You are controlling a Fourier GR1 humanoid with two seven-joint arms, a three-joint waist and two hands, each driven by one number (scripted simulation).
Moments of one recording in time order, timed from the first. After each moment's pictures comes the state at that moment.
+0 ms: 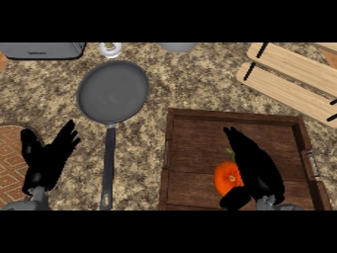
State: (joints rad) left arm -0.01 0.23 0.00 -1.39 0.19 0.06 0.28; right arm -0.07 -0.21 0.45 -1.75 0.77 0.22 0.74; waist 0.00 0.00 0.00
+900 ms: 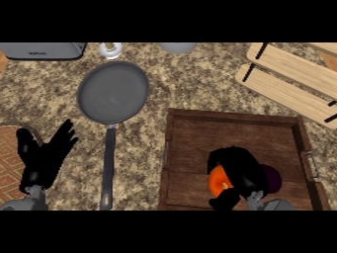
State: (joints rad) left arm -0.03 0.21 0.05 -1.36 0.17 0.00 0.27; right arm -0.09 -0.17 0.47 -1.62 0.81 0.29 0.48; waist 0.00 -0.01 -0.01
